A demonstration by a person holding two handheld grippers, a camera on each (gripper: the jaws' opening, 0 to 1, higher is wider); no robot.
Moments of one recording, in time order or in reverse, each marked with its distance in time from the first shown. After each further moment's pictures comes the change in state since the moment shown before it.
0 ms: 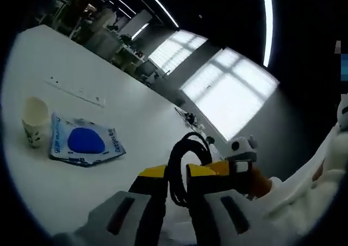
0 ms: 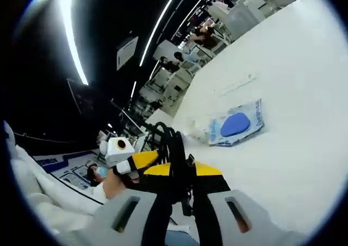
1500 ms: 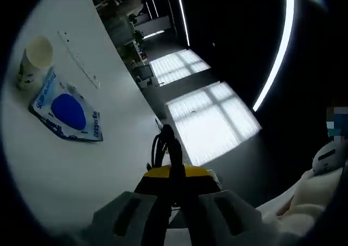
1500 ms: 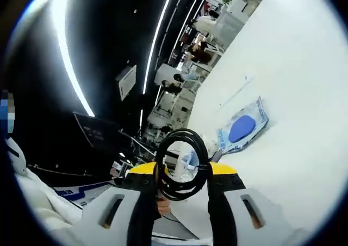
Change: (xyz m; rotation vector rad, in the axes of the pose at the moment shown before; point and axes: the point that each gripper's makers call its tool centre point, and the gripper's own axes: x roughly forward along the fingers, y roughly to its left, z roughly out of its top) left arm 0.000 -0.012 0.002 -0.375 -0.124 -0.194; right arm 0.010 -0.011 -0.004 0.198 -0.155 0.046
